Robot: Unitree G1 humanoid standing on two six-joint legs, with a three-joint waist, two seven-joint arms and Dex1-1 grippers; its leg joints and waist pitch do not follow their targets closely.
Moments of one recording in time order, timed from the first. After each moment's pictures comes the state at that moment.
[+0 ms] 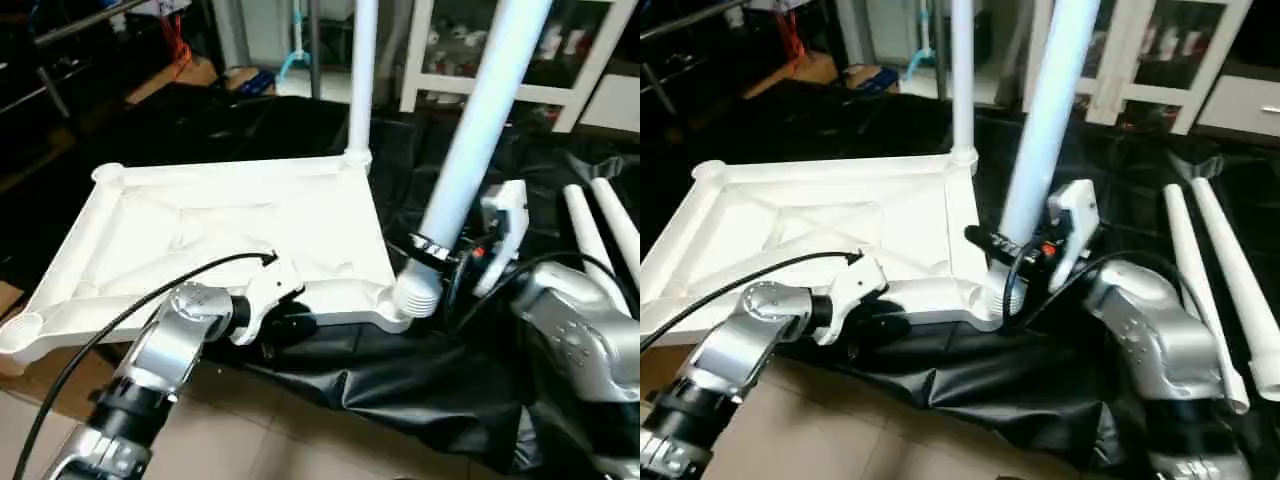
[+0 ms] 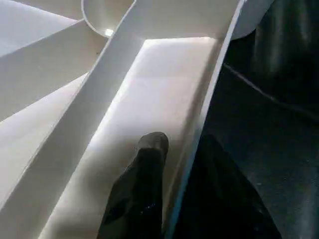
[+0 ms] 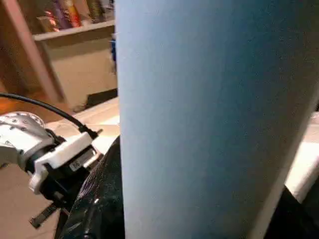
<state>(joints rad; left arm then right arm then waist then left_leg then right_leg) -0.39 0.36 -0.26 0.19 0.09 0.46 -1.02 -0.37 -0.40 -0.03 0.01 0.55 0.47 0.85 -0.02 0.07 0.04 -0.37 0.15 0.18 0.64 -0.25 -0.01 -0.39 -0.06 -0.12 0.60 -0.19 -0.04</state>
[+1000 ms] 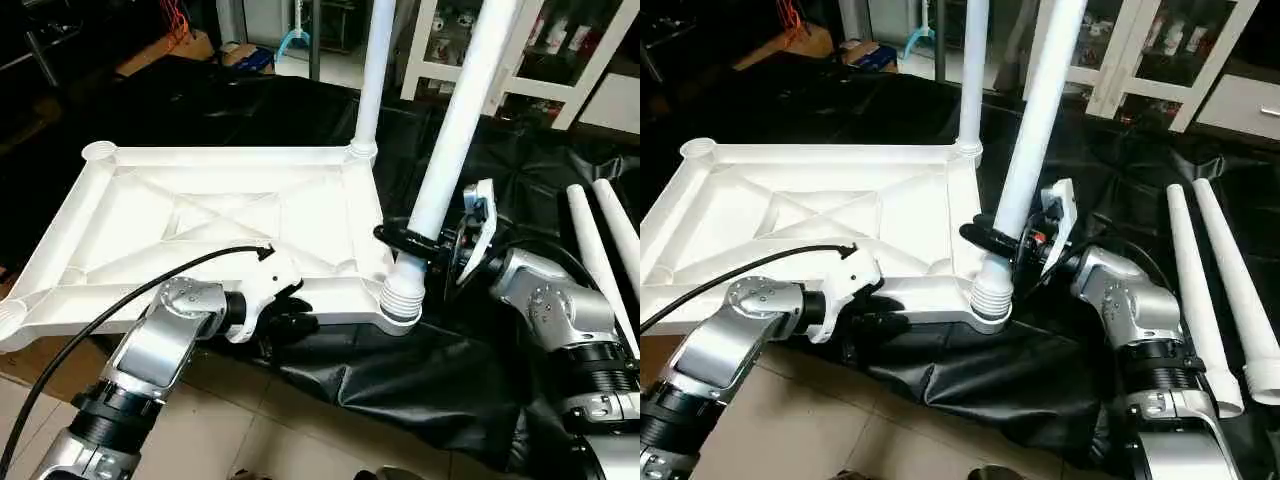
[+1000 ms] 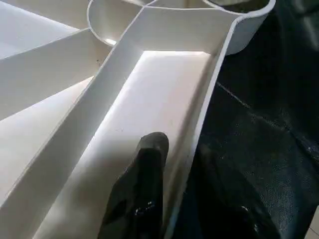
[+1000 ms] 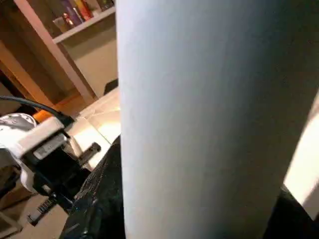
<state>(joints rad) -0.38 0.39 -0.26 0.06 0.03 0.55 -1.03 -0.55 -0.37 -0.03 0.47 0.55 0.45 1.03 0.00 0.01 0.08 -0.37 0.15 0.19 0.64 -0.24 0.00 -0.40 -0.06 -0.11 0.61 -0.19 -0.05</state>
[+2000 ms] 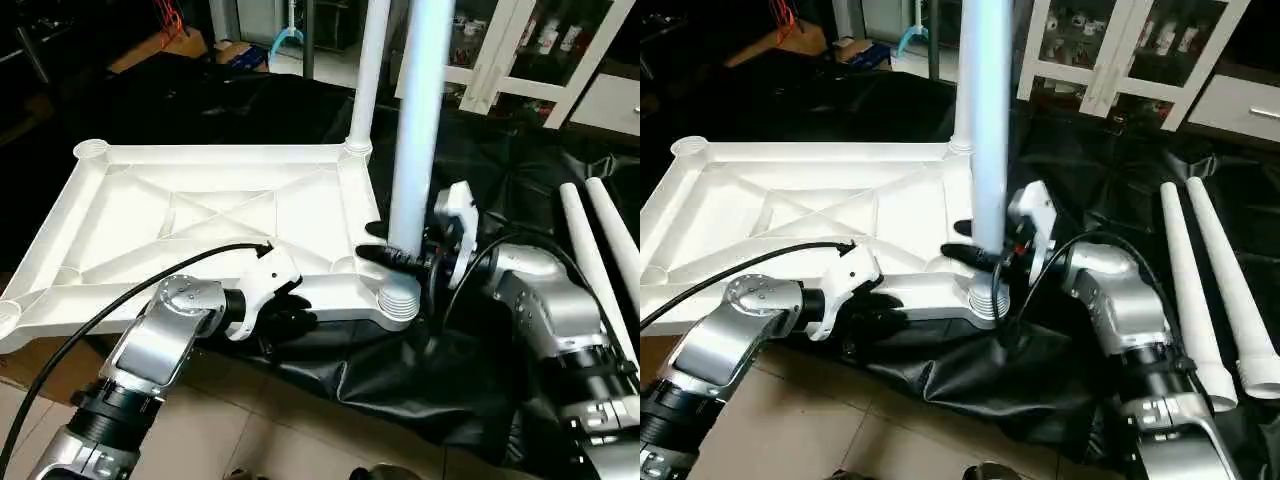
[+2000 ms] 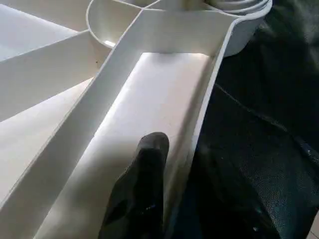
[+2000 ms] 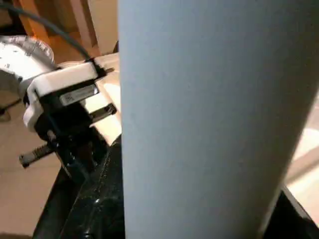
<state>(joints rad) -0.39 0.39 -0.26 0.06 0.02 0.56 -1.02 -0.51 -0.38 0.10 0.33 0.35 0.21 1.11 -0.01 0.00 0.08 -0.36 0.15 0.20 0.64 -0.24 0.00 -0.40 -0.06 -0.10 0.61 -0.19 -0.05</state>
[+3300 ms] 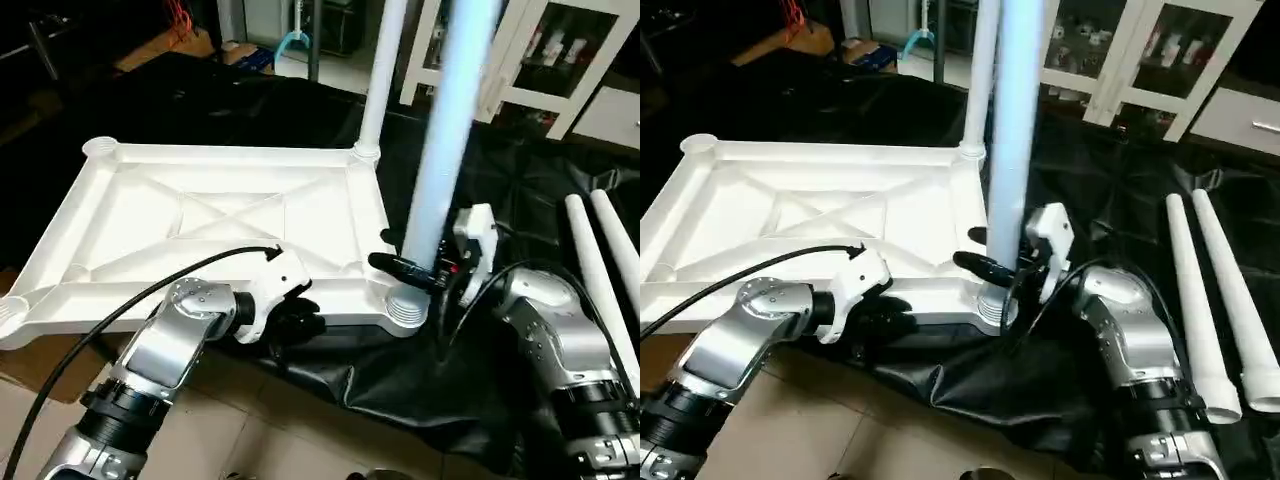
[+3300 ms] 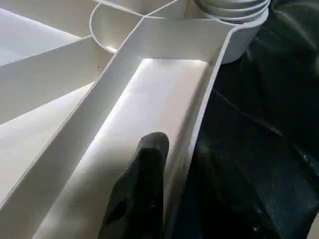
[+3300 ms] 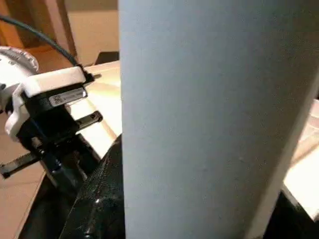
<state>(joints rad) -0.39 0.37 -0.29 0.06 0.02 0.57 -0.98 -0.37 -0.35 0.02 0.29 0.37 0.11 1.05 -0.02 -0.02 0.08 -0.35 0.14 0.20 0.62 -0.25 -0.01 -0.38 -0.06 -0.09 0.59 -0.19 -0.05</state>
